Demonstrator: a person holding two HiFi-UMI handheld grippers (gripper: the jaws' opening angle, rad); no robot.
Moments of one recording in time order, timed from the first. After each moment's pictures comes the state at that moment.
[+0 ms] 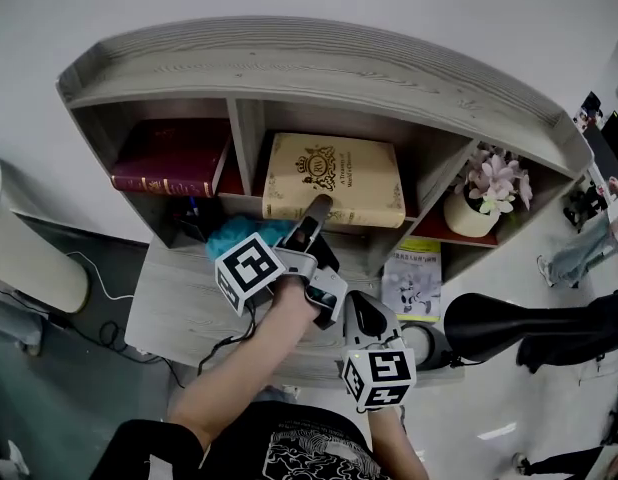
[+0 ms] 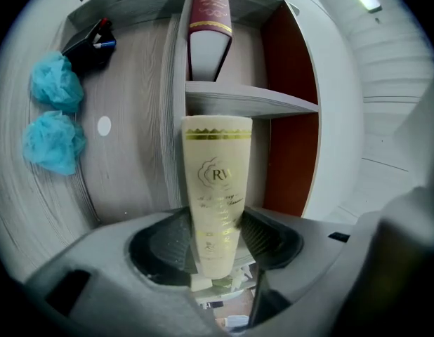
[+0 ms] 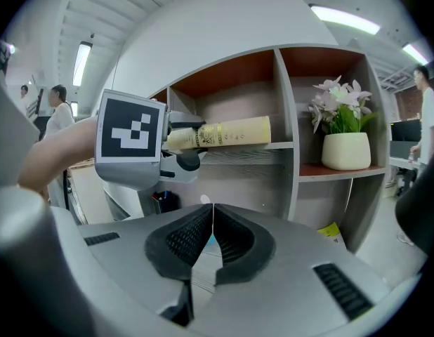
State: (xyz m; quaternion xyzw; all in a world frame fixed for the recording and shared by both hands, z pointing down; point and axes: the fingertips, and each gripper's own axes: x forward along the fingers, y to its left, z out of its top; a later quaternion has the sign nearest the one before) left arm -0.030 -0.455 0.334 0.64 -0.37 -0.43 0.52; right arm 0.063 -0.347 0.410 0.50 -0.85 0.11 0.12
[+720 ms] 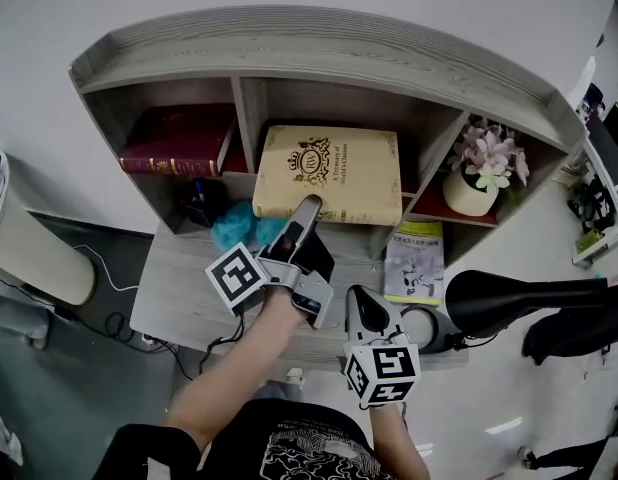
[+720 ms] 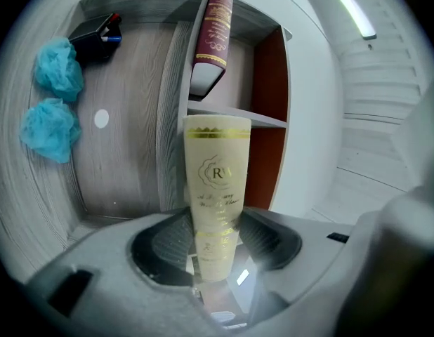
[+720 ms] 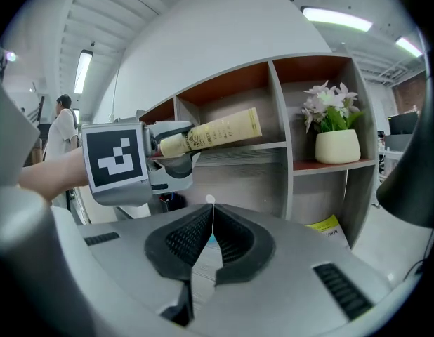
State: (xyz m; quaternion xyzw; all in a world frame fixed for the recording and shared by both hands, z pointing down) left arm -0.034 -0.404 0.326 0.66 -0.30 -0.49 0.49; right arm 0.069 -0.309 0.408 0.49 -0.86 0.12 0.10
